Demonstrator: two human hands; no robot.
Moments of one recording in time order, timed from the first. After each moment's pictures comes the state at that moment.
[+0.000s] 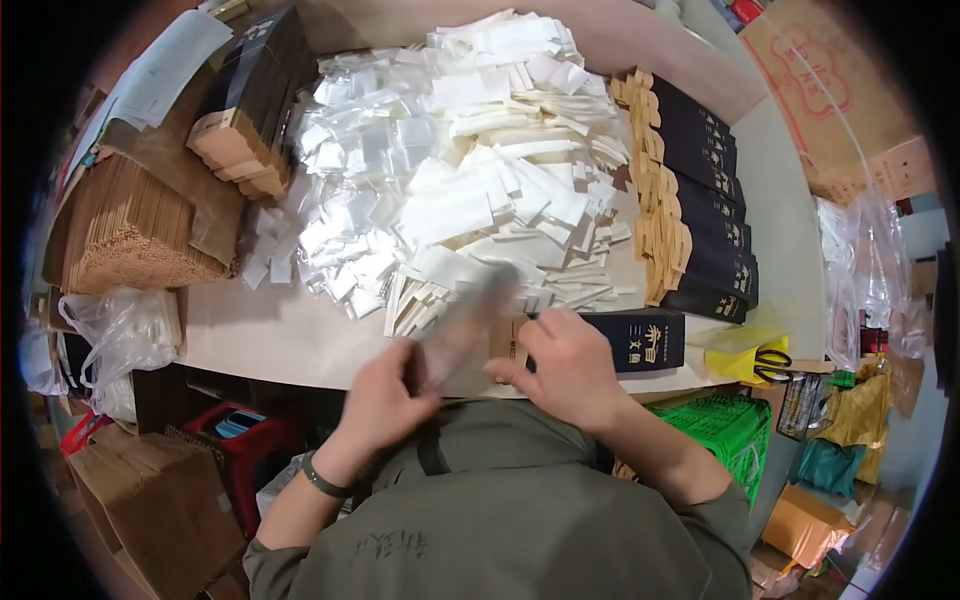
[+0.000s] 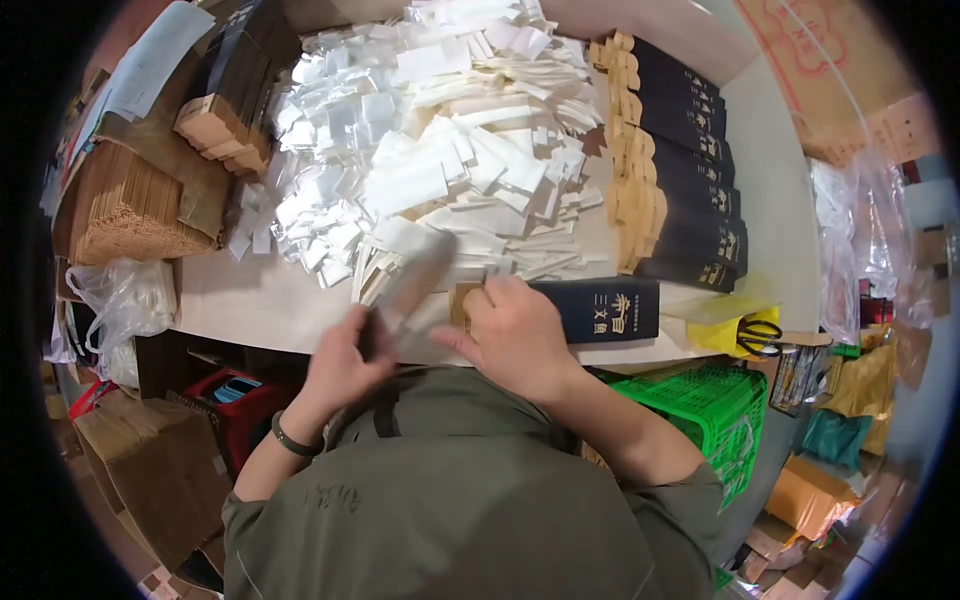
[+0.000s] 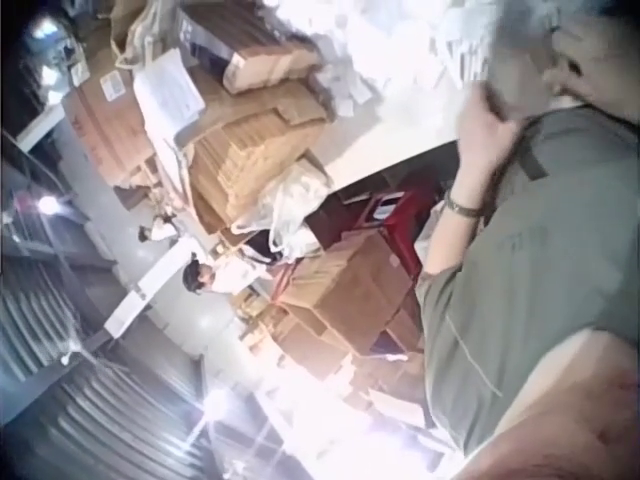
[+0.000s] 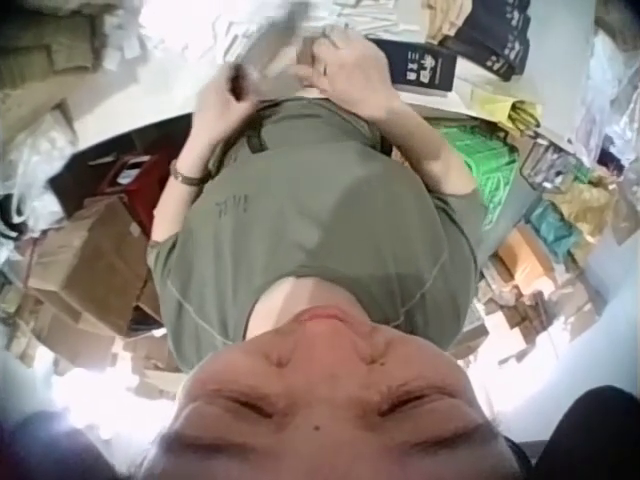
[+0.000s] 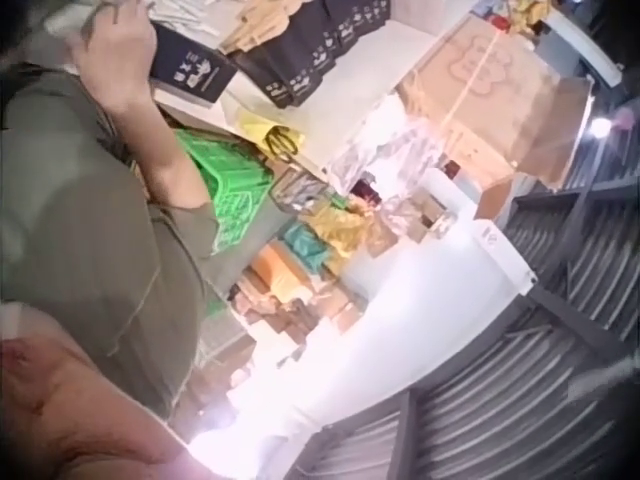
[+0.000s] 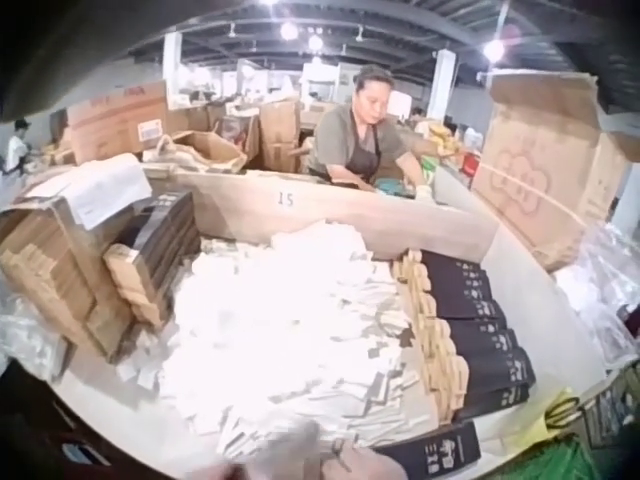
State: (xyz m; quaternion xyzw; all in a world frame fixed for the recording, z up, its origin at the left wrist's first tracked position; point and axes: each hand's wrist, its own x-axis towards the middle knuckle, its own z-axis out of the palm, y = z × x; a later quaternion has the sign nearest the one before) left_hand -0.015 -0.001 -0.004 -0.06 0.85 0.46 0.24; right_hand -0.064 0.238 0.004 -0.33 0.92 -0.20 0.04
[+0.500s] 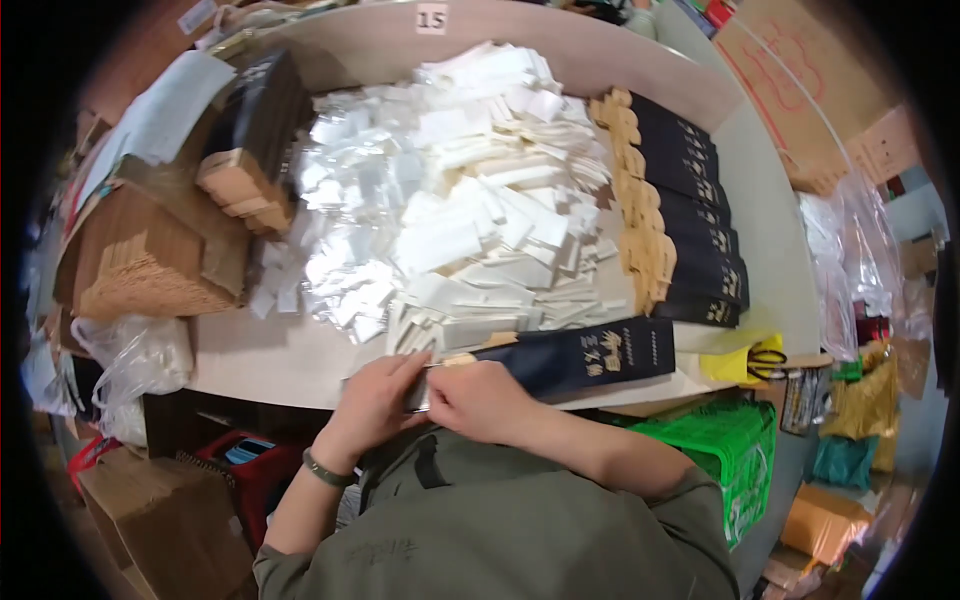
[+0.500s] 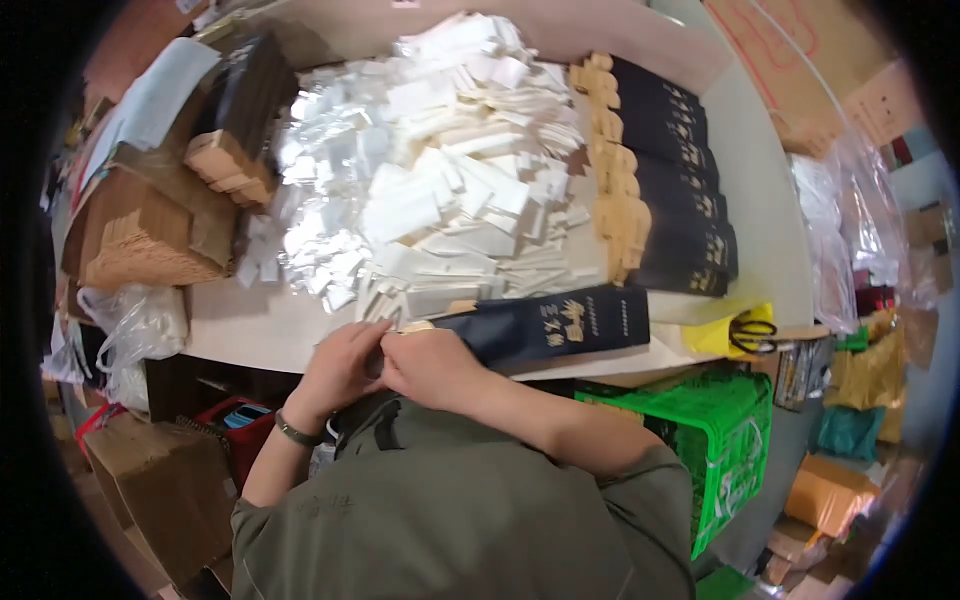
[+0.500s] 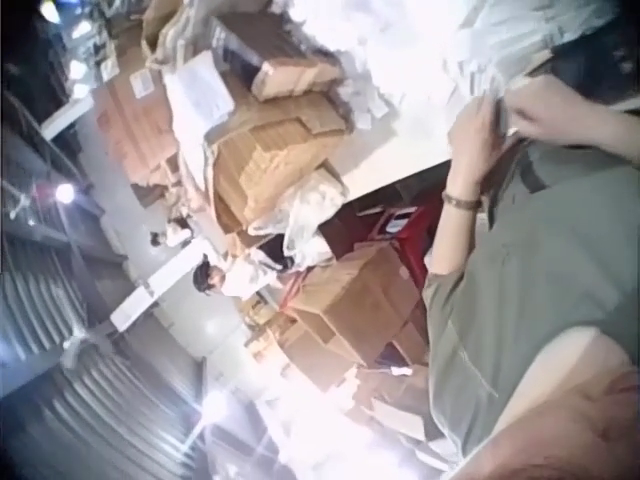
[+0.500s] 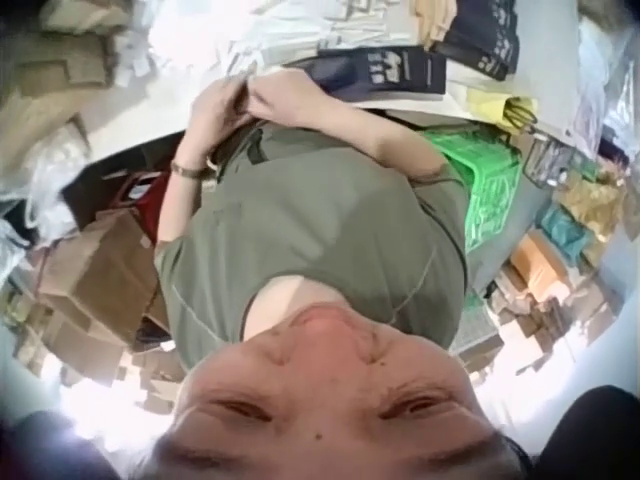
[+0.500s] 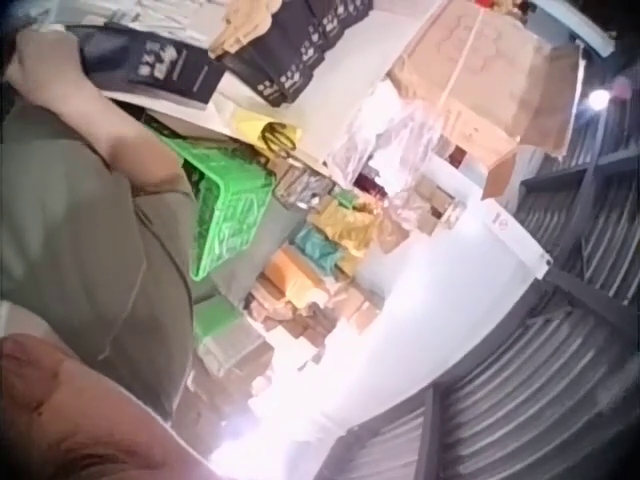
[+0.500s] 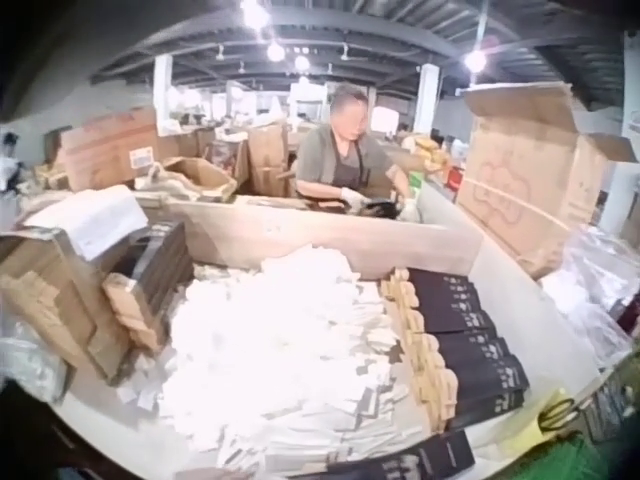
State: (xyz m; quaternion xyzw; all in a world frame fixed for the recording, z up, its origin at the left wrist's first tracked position) left_hand -0.021 -0.032 -0.027 0.22 0.92 0.31 0.09; right_hand -0.050 0.176 -0.012 -0.27 0.89 -0.34 0.11
